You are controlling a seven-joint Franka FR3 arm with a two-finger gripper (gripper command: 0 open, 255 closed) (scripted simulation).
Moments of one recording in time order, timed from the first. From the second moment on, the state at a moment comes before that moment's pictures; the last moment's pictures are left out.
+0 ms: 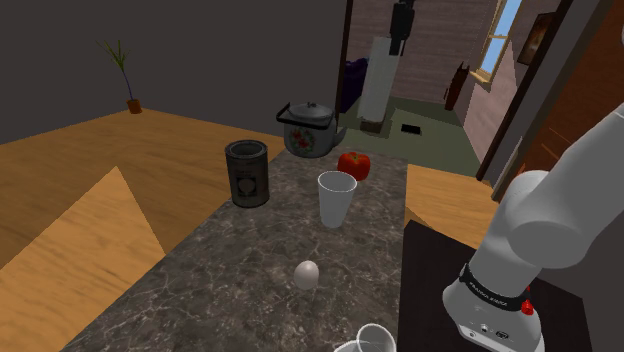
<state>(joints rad) 0.04 -0.29 -0.26 -1.58 -0.04 1.25 -0.40</state>
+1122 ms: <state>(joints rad) 0.14 -0.53 0.06 -1.81 0.09 1.24 0.04</state>
